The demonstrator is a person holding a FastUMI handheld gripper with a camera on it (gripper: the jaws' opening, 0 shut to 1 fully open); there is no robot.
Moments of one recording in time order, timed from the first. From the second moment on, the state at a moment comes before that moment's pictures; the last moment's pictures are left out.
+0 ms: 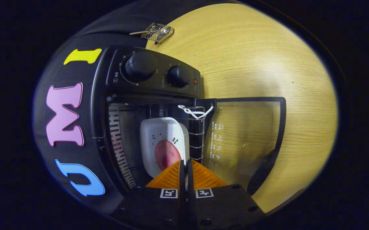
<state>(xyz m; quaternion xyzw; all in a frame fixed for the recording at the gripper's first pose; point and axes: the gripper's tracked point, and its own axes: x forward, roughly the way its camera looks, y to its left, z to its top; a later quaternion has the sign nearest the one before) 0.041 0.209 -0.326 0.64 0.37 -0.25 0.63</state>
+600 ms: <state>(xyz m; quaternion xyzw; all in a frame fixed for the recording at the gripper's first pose) 0.025 0.228 -0.294 0.67 0.39 -0.16 0.61</state>
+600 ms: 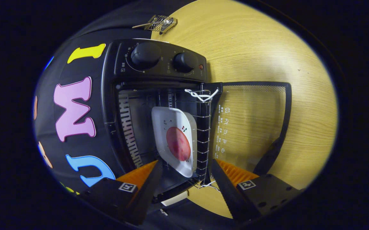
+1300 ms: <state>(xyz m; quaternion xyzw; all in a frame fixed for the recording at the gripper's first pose) -0.029 0.216 -0.225 0.45 0.42 0.08 0.78</state>
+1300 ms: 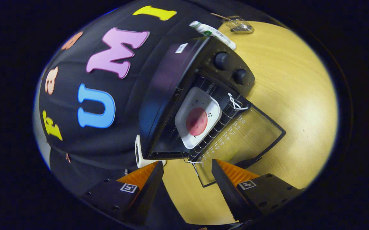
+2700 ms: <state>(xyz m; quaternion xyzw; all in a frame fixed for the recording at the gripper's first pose) -0.099 0.218 -0.386 0.00 0.54 0.07 0.84</state>
